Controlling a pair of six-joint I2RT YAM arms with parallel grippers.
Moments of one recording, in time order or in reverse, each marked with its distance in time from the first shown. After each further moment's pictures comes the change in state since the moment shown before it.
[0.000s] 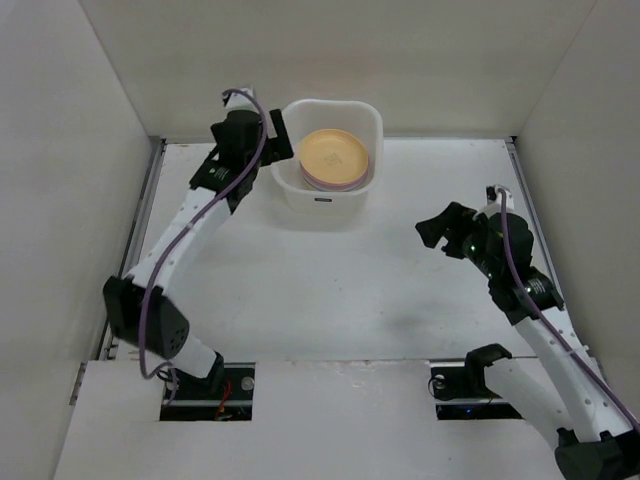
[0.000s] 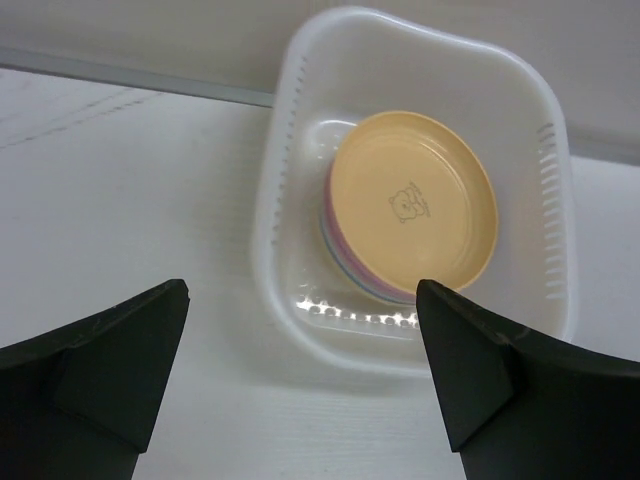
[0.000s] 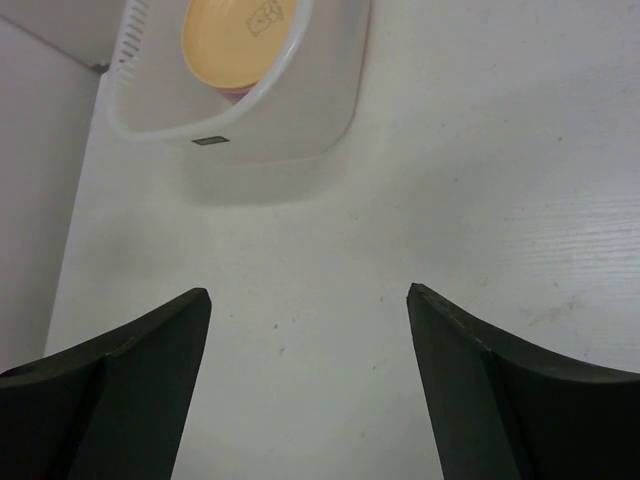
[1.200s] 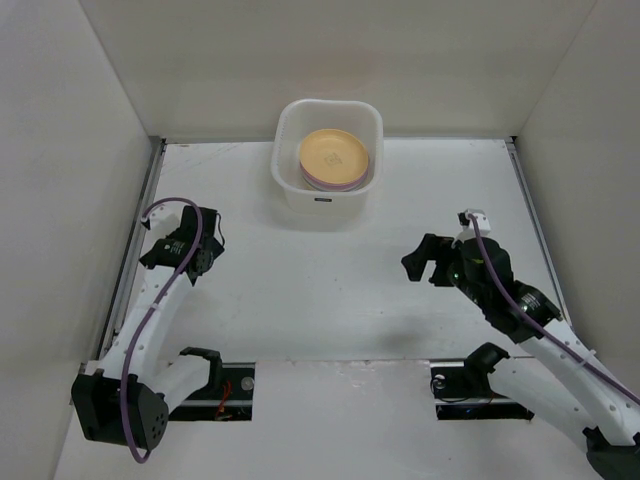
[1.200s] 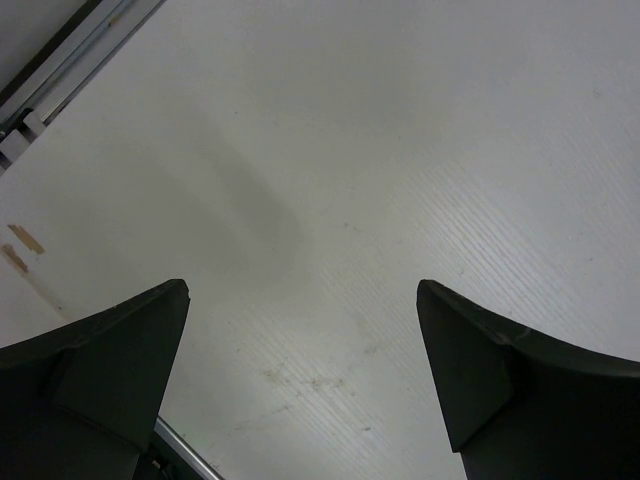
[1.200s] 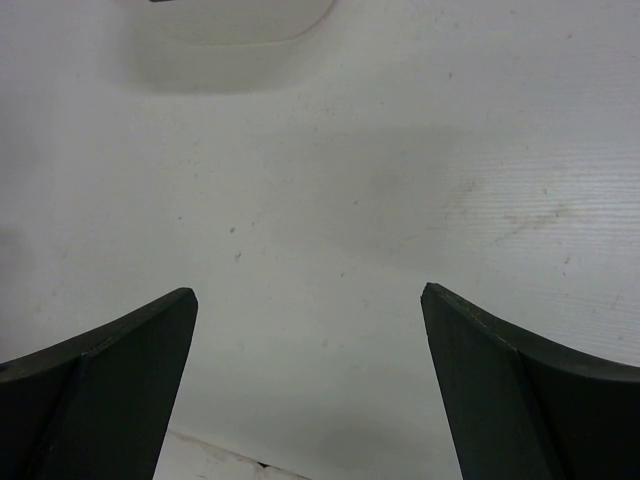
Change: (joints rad) left arm 0.230 -0.592 -0.686 -0.593 -0.349 -0.465; right arm 0.323 -0.107 -0.053 -0.209 0.257 -0.024
